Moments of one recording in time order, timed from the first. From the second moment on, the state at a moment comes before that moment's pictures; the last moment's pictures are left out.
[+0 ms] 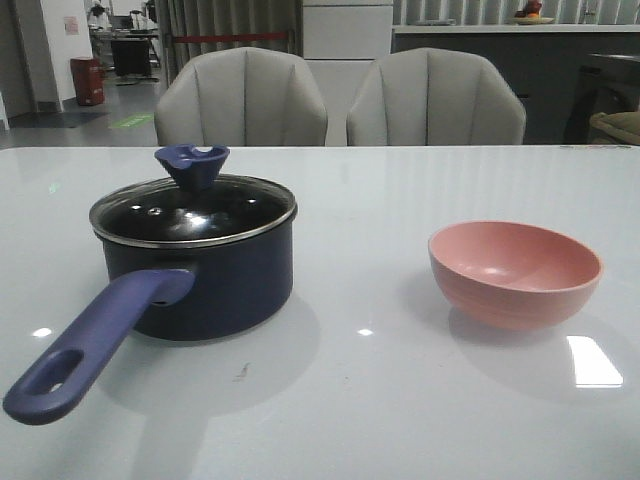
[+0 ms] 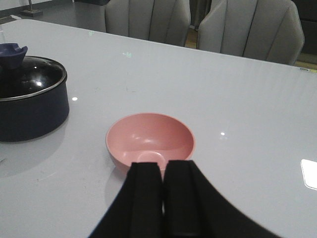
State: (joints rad) left arm -0.03 0.00 0.01 -0.07 0.03 0.04; right arm 0.22 0.15 -0.16 0.31 0.25 -0.32
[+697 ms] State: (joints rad) left arm -0.03 0.00 0.01 -0.07 0.04 0.04; right arm 0.22 0.15 -0.15 0.31 0.25 -0.32
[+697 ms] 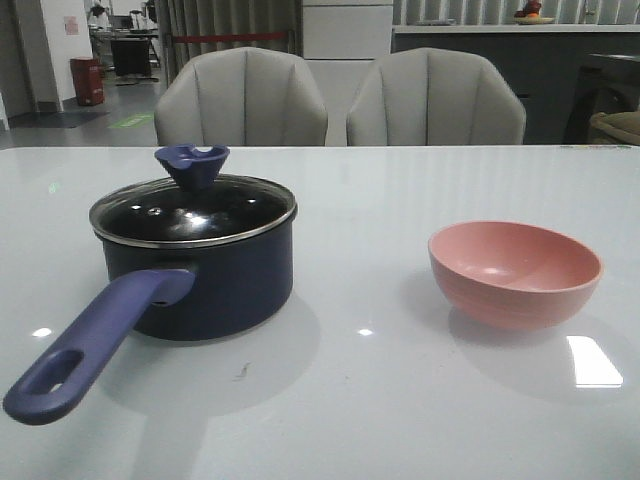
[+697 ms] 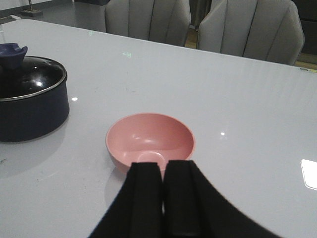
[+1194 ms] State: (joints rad) left arm -0.03 0.00 0.01 -0.07 0.04 0.04; right arm 0.22 0.00 0.03 0.03 0.09 -0.11
